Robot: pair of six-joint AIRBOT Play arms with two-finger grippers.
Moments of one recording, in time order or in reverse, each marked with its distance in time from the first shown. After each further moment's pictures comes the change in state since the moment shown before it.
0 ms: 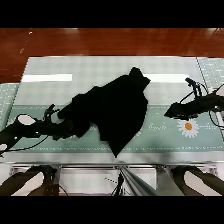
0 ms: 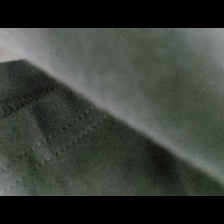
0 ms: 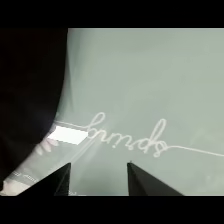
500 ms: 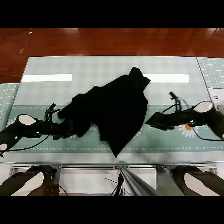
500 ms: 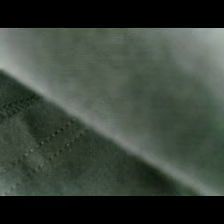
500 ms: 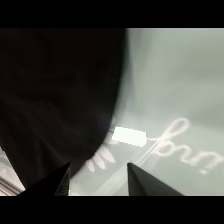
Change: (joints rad) left arm -0.003 -0.005 -0.001 -0.012 0.006 0.041; right arm 0.179 0.000 -0.274 0.302 -0.249 -0.017
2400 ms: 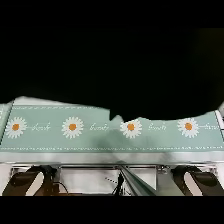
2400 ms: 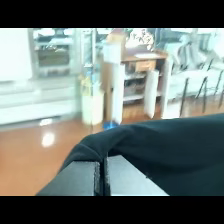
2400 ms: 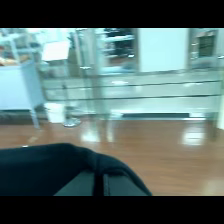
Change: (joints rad) left arm 0.000 0.497 1.496 0.278 -0.224 -0.098; right arm -0.080 0.533 1.116 -0.421 -0.022 0.219
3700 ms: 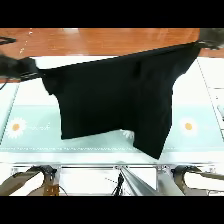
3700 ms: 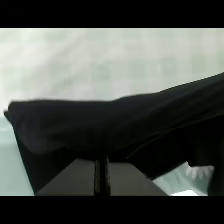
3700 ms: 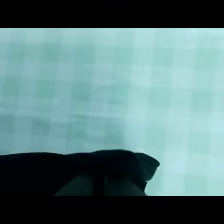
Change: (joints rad) left arm -0.002 -0.549 -0.472 0.107 -0.166 -0.066; right arm -0.004 -0.881 0.212 -0.179 0.312 -0.011
